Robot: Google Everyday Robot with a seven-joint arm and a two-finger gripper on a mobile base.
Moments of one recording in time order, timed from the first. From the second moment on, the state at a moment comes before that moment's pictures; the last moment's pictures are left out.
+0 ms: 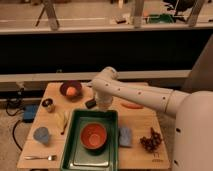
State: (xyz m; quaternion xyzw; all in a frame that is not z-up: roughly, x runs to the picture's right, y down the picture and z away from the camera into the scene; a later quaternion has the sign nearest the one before) arm -0.009 0.112 0.823 -0.25 -0.19 -0.50 0.81
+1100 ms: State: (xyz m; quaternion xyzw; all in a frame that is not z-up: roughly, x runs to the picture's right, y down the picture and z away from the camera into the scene) arm -0.026 0.060 0.862 -0.21 -0.25 -0.44 0.84
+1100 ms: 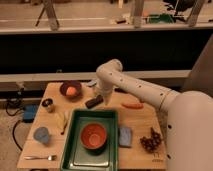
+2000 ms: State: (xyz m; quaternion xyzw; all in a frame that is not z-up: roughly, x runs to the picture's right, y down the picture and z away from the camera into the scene) arm -0.035 0.061 0.901 -0.23 -0.24 -0.40 0.85
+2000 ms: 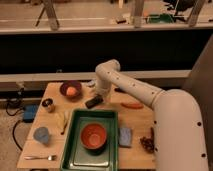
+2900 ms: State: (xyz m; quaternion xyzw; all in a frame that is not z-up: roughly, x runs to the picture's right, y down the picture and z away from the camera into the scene) arm -0.034 0.076 0.935 -0.24 -0.22 -0.39 0.86
